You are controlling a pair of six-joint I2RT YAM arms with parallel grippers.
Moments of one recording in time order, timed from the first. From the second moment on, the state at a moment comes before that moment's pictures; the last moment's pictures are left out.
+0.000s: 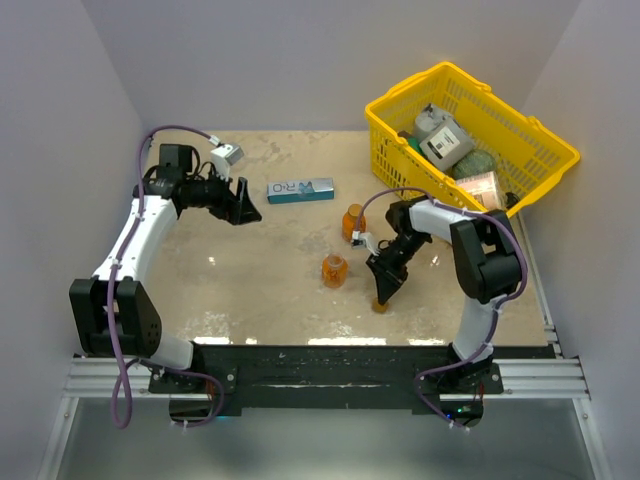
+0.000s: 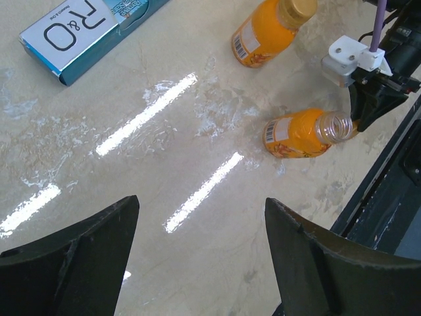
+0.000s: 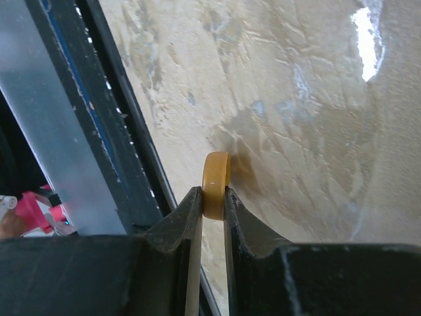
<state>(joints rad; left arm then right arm) -0.03 1.47 1.26 -0.68 0.77 0.24 0.34 1.91 1.17 -1.14 -0.72 -0.79</state>
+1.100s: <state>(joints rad) -0.03 1.23 0.98 -0.38 0.80 0.18 0.64 1.21 1.20 -0.65 -0.53 -0.57</state>
